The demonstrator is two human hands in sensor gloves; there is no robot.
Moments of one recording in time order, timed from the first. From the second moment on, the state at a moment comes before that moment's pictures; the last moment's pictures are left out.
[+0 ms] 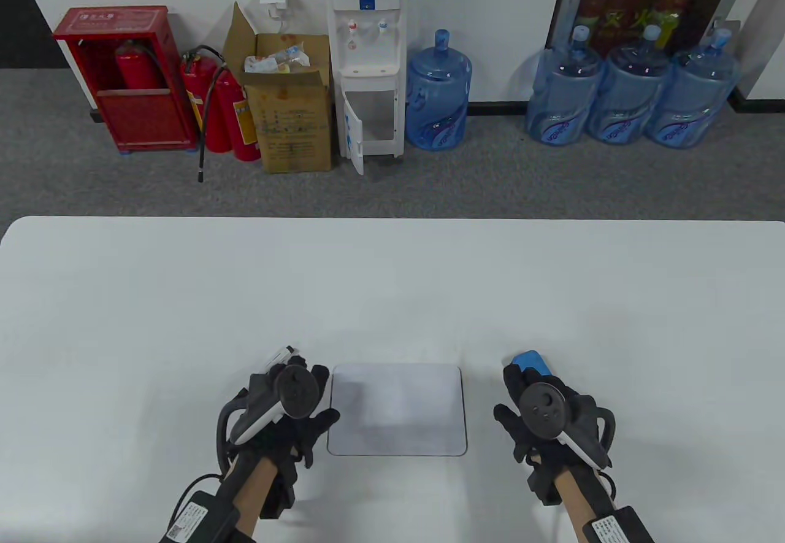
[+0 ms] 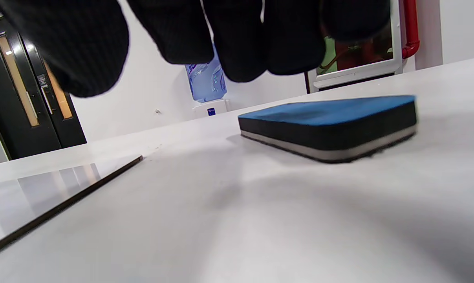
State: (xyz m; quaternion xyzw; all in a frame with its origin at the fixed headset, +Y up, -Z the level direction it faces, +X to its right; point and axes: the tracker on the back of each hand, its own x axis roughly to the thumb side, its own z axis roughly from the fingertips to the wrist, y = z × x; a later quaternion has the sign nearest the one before) left_hand -0.204 -0.732 -0.323 -0.17 -0.02 0.07 0.98; right_hand 0.203 -0.749 -0.305 0.02 -0.04 0.99 0.13
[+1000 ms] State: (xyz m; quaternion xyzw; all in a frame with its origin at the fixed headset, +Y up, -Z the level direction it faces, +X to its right) left_hand -0.259 -0.768 -0.356 -0.15 0.15 -0.09 0.97; right_hand 0.198 -0.749 -0.303 0.01 -0.02 1.00 0.08
